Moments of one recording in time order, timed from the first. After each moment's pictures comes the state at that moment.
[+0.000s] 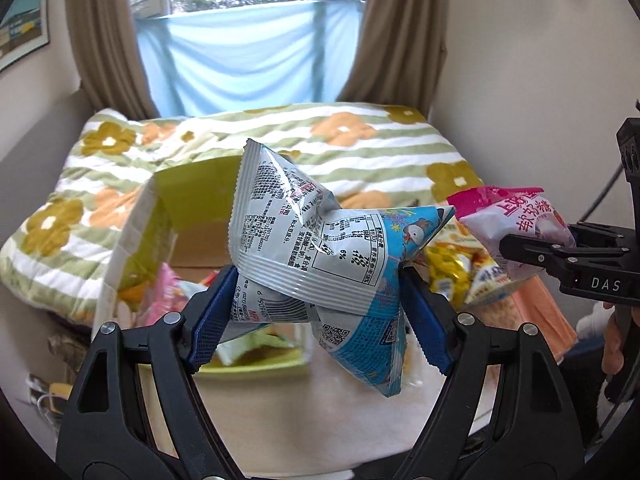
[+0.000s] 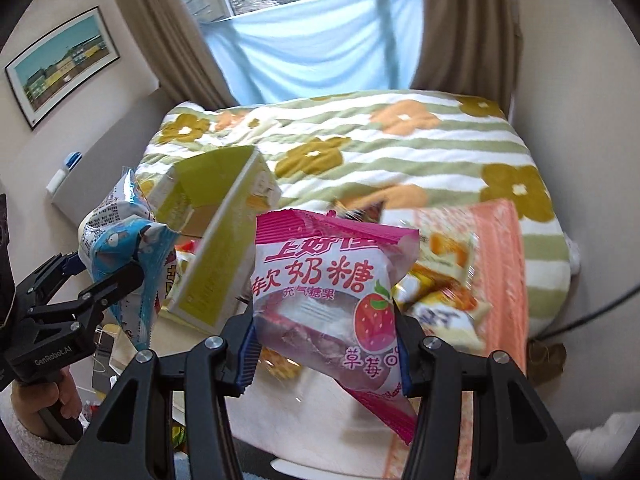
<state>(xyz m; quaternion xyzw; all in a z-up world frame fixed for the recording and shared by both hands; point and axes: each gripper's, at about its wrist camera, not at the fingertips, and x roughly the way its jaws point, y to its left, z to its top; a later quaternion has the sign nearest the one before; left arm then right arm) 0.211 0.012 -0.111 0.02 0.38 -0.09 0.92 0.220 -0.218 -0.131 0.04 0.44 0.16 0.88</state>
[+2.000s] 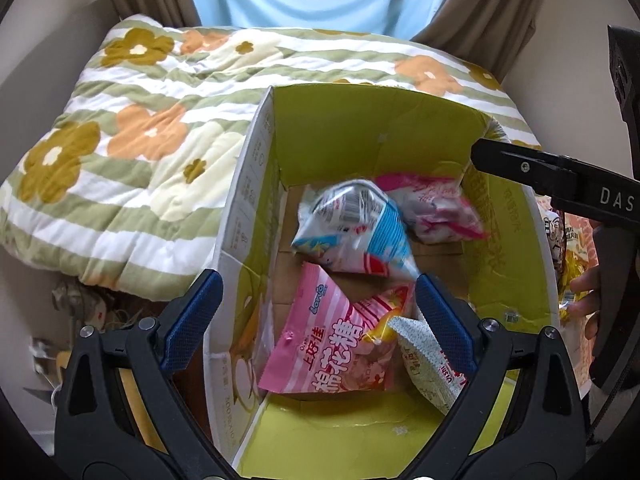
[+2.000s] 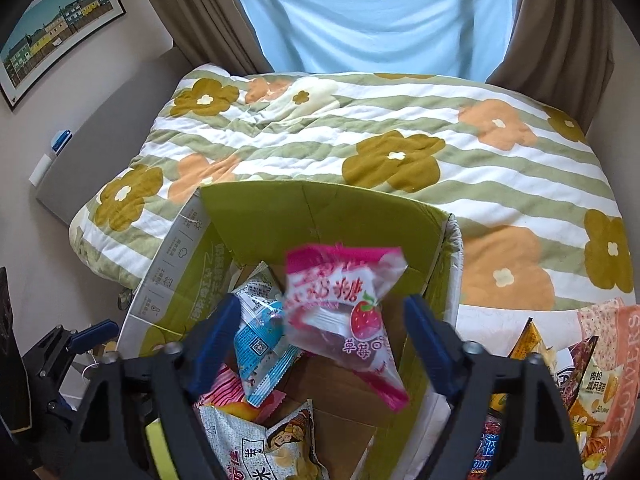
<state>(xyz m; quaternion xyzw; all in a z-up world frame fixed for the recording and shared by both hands) 0.358 0.207 -0.208 -0.03 0.51 -0.03 0.86 0.416 0.014 -0.184 0.03 0.48 0.18 0.86</state>
